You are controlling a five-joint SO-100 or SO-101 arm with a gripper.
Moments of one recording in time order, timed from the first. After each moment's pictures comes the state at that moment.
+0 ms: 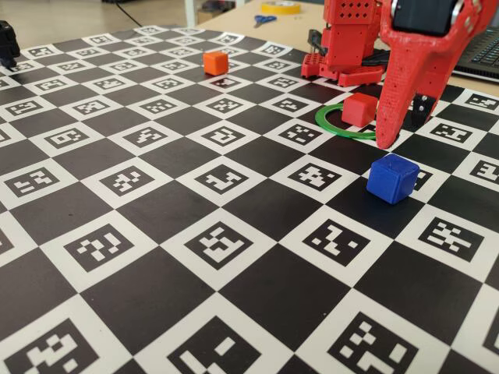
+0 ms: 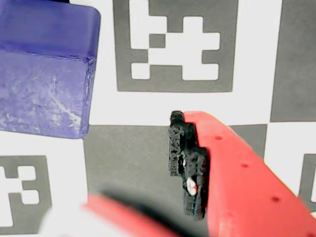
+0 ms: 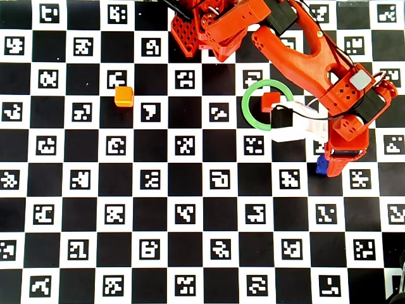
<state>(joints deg) -42.7 67.8 74.5 77.3 43.8</state>
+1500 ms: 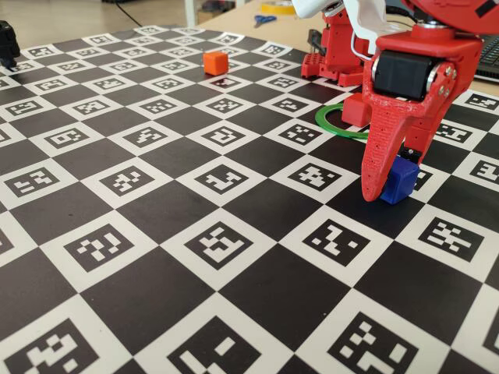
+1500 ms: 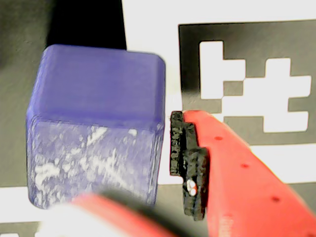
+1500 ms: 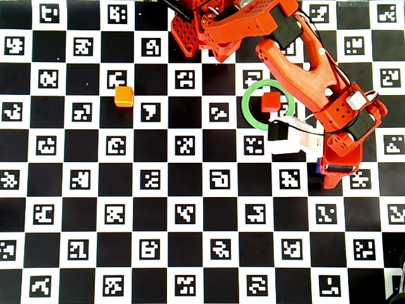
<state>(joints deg) -41.0 60.0 75.9 65.9 46.0</state>
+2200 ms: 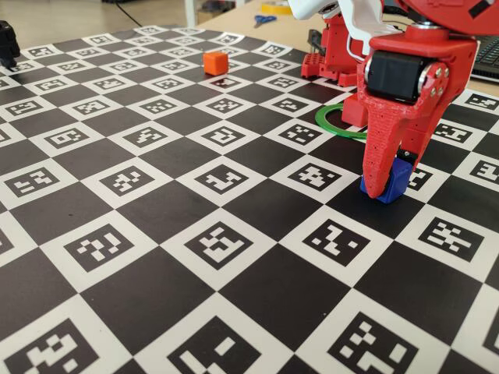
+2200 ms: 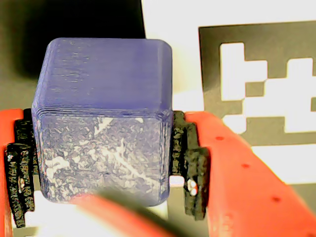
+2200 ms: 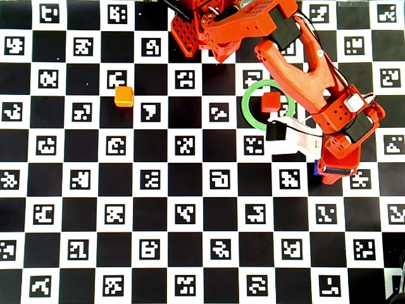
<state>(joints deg) -40.2 60.0 75.9 66.5 46.4</state>
